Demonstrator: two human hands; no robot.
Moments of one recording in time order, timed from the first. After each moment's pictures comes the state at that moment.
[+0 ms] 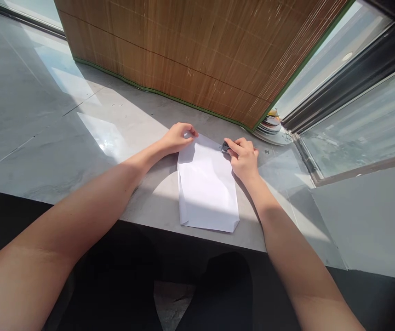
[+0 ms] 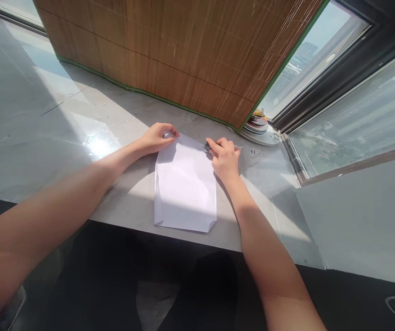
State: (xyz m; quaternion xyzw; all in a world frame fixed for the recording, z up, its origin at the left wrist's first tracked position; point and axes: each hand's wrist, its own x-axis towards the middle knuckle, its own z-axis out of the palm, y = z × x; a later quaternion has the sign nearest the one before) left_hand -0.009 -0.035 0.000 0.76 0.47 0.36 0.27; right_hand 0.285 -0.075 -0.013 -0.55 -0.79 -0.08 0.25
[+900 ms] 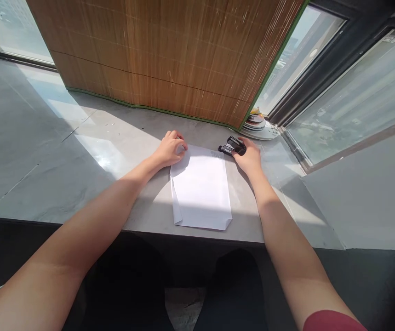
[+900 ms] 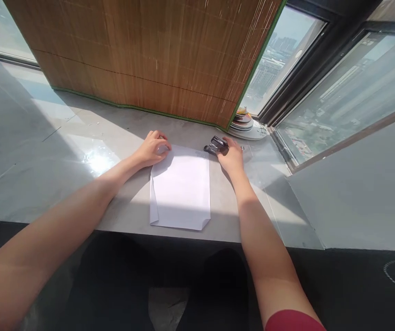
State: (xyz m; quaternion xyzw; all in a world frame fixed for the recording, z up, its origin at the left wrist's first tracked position) left_hand -0.010 -0.039 -0.009 0.84 0.44 0.29 0.13; right_hand 0.341 -0.049 -0.019 -0.65 -0.67 0.00 0.36
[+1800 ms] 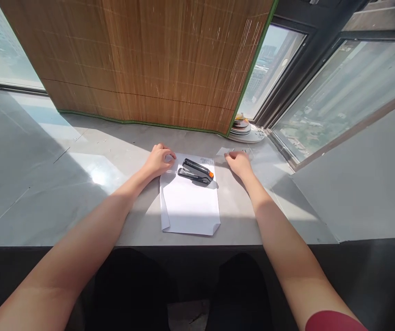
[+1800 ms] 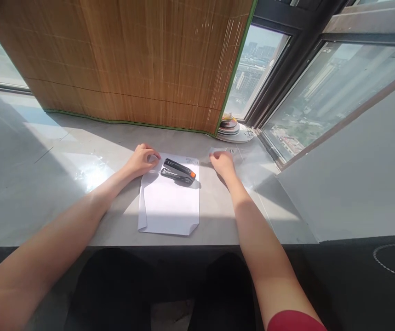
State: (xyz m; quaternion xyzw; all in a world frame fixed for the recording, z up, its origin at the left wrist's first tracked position) left_hand -0.011 -0.037 -0.009 0.80 0.49 0.29 0.16; right_hand 0.334 -0.068 0.003 -0.70 -0.63 0.10 0.33
